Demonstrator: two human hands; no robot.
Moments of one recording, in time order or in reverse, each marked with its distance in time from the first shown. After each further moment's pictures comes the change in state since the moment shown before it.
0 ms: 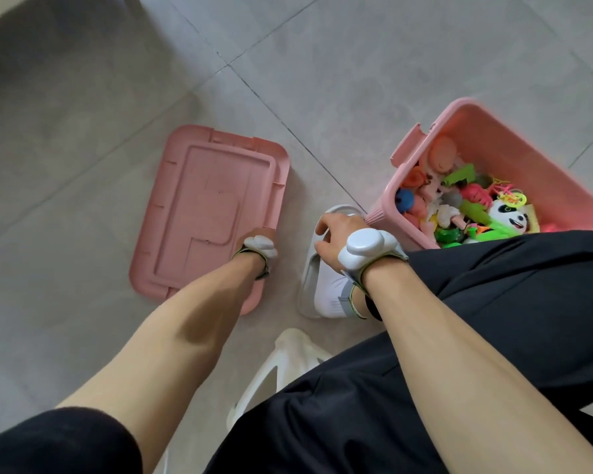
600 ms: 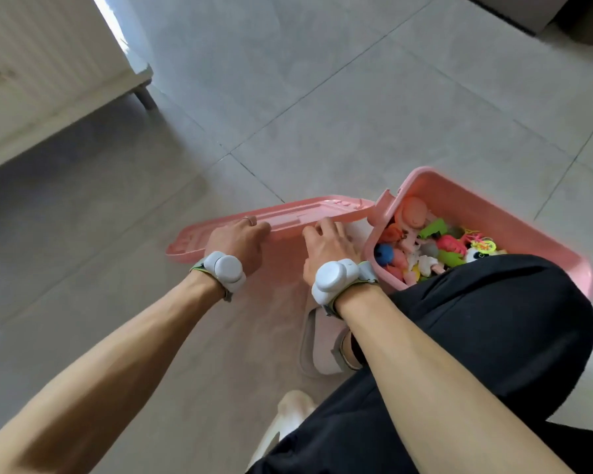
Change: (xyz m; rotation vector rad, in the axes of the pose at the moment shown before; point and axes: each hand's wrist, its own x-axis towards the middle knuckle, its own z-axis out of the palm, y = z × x) left_hand -0.067 0.010 -0.133 0.218 0.729 0.389; right_hand -0.010 -0.020 -0.038 -0.196 0.425 -0.161
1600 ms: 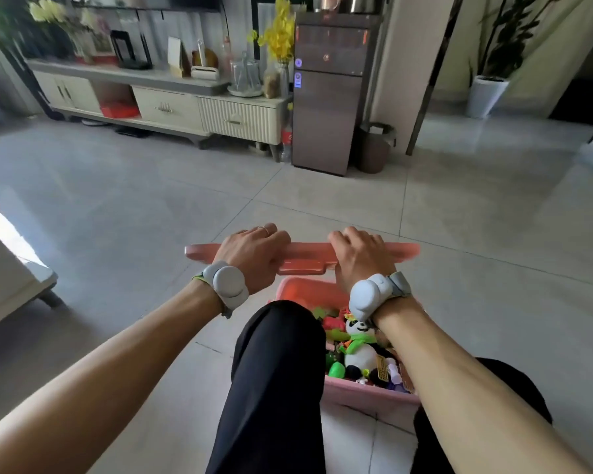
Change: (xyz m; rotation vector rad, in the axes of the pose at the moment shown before) left_hand 0.070 0.236 -0.200 0.006 0.386 0.682; right_hand -0.132 0.180 -0.189 -0.231 0.762 0.251
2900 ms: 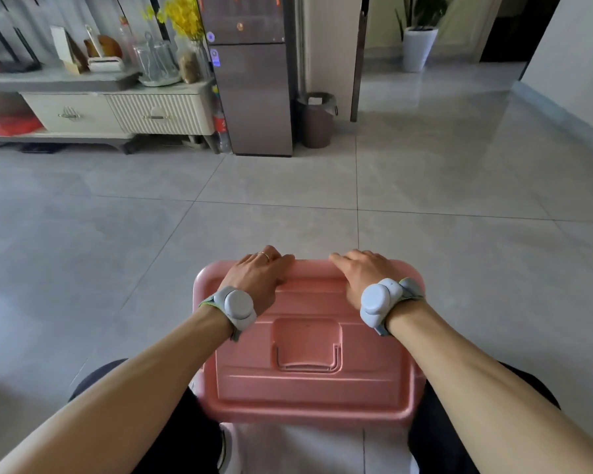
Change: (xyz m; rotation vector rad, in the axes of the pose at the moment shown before) left_hand 0.074 0.046 0.127 -0.102 -0.263 0.119; right_hand -0.023 0.118 0.073 0.109 -0.456 0.201
